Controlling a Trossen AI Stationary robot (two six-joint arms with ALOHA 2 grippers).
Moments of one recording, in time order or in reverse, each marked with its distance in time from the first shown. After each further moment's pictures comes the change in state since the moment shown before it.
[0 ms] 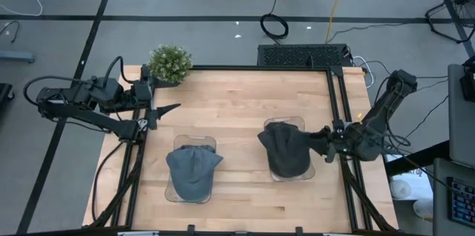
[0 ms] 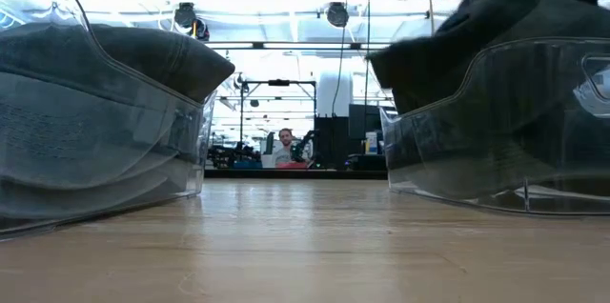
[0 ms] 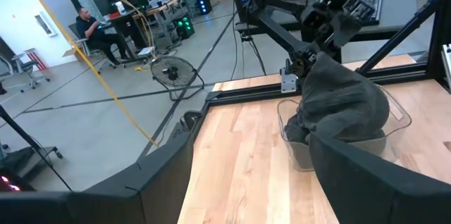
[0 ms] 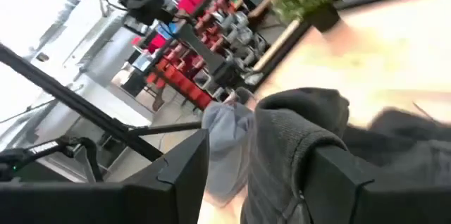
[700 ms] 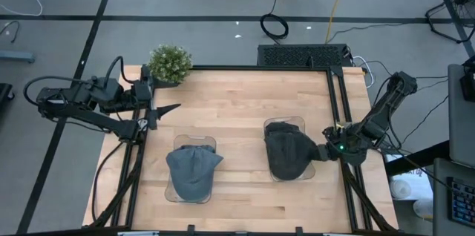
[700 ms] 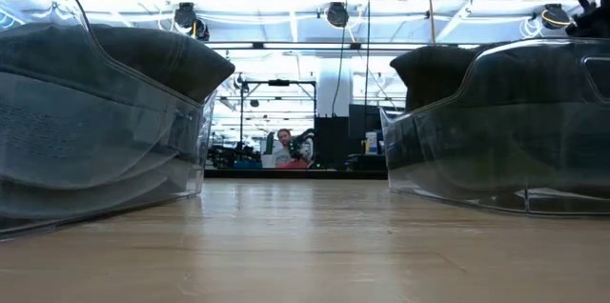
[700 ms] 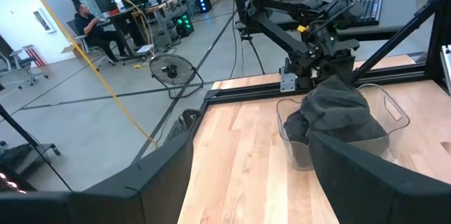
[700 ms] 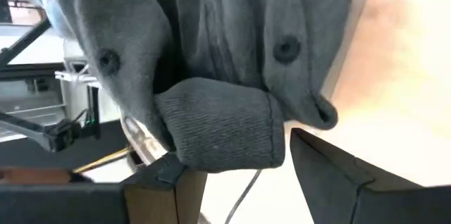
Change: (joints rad) left arm 0.000 0.000 0.000 -0.006 0.000 -0.015; right arm -0.046 -0.090 0.001 -0.764 -0.685 0.985
